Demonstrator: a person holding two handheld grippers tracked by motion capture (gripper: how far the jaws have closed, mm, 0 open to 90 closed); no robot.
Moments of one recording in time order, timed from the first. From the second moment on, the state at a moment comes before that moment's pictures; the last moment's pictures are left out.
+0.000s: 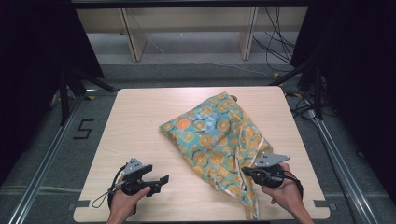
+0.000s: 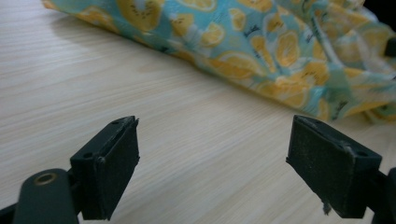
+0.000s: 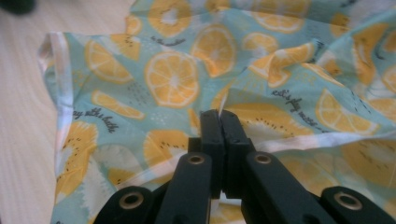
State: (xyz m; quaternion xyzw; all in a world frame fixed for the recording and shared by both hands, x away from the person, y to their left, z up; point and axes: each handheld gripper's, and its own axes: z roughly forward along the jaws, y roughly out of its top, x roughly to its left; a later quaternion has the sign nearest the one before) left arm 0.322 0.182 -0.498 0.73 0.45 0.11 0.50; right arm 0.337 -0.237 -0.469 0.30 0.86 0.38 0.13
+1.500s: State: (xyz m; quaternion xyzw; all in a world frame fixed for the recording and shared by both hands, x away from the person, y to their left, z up) left arm 0.390 0.105 -0.513 0.79 0.45 0.12 0.40; right arm 0.426 -0.311 -0.474 0.47 0.80 0.33 0.18
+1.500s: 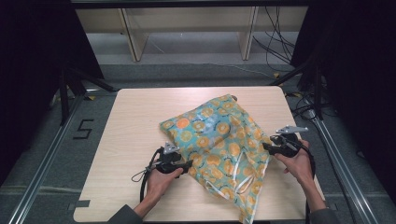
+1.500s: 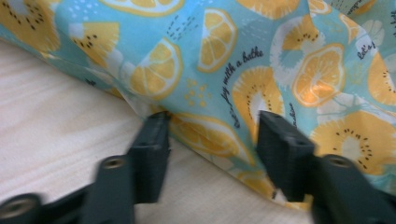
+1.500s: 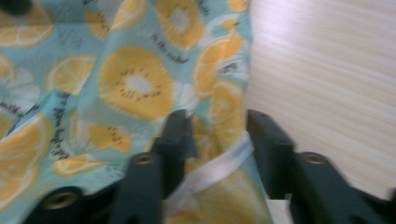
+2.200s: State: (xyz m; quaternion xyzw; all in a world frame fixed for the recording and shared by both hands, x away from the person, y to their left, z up) left arm 0.431 0.131 -0.507 0.79 0.43 0.18 0.40; right arm 0.397 -0.264 -0.474 0.38 0.84 0.35 0.14
